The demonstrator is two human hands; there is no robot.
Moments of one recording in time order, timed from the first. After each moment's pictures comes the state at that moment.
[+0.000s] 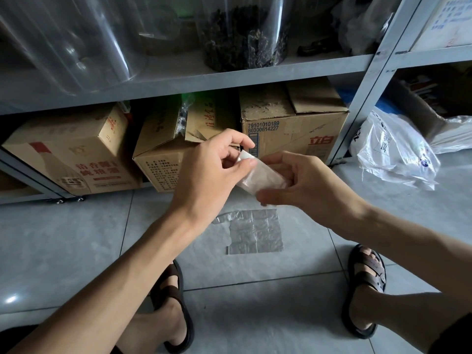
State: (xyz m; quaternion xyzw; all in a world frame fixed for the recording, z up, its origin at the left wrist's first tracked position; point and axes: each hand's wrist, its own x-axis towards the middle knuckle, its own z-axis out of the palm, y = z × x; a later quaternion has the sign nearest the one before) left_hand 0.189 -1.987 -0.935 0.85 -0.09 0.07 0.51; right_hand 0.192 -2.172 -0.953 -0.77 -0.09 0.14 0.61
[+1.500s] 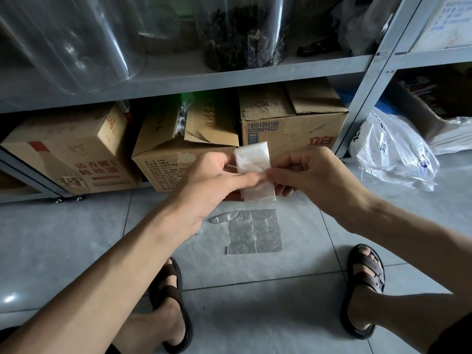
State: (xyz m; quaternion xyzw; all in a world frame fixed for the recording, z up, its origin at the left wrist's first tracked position) left_hand 0.192 -1.985 -0.938 0.75 0.03 -0.16 0.64; right_hand 0.197 -2.178 -0.943 -0.78 -0.06 0.11 0.61
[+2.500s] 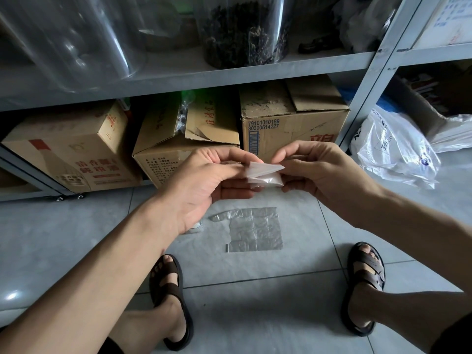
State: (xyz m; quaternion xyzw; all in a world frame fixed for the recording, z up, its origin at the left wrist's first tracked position) left_hand 0.186 -1.986 -0.919 0.65 0.05 -0.19 0.73; right_hand 0.196 -2.184 -0.935 -0.65 -0.05 0.18 0.73
